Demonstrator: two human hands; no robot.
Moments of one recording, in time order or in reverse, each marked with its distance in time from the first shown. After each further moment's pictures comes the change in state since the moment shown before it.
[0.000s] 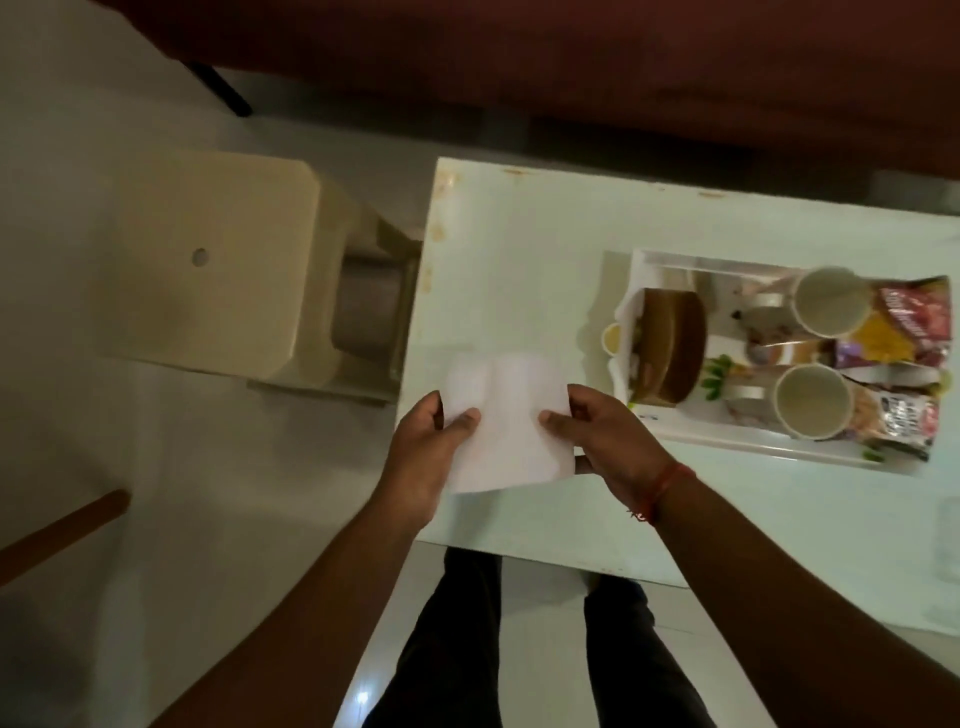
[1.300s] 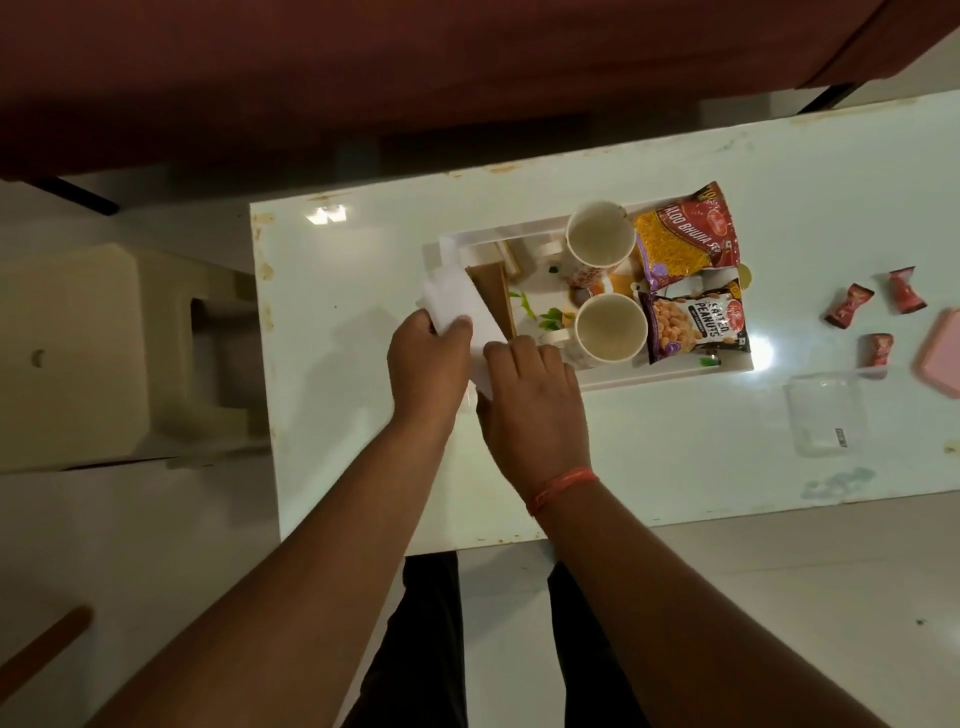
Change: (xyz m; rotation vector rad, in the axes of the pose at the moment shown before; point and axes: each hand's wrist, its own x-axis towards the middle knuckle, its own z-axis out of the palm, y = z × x) left_hand -0.033 0.041 0.213 0.486 0.154 0.285; right_hand -0.061 0.027 -0.078 -1.065 0.809 -0.602
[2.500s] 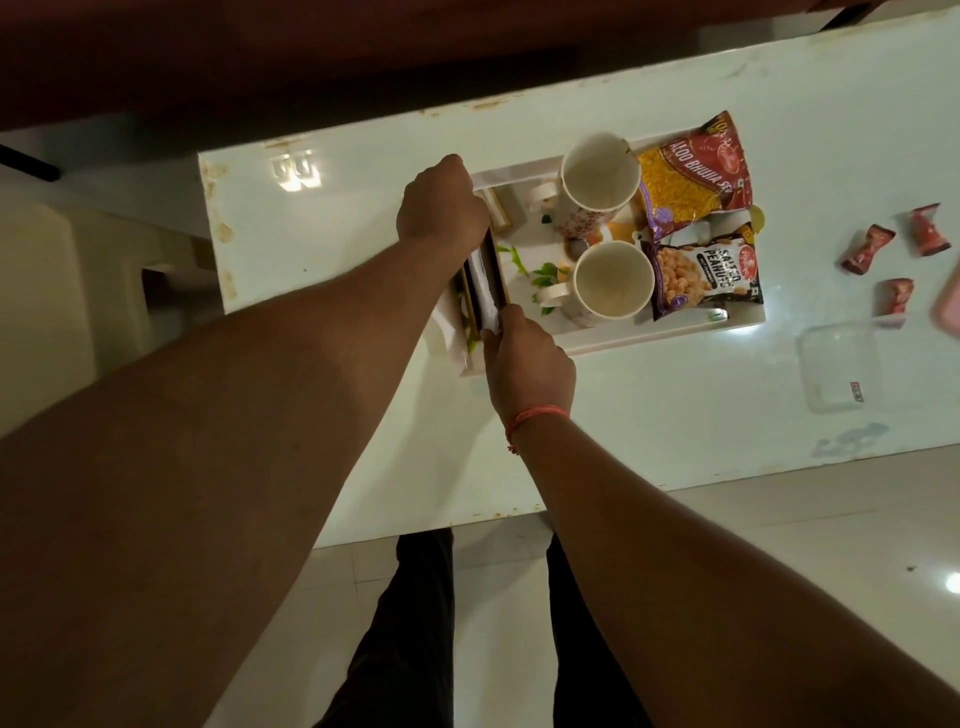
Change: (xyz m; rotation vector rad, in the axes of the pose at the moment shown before) left_hand 0.117 0.028 0.060 0.683 -0.084 0.446; right_hand 0.014 0.024 0.075 0.110 -0.143 0.399
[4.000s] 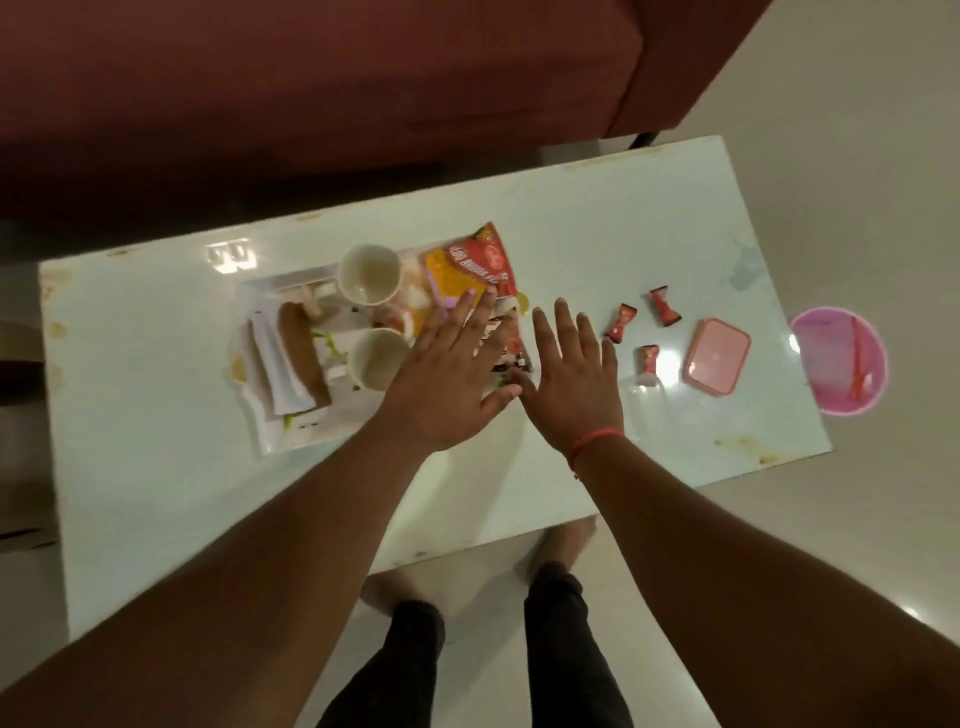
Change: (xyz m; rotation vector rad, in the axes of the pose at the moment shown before) left_hand -0.139 0.165 0.103 0.473 -0.010 0.810; right_hand 0.046 0.242 -0.176 -0.277 0.043 -0.145
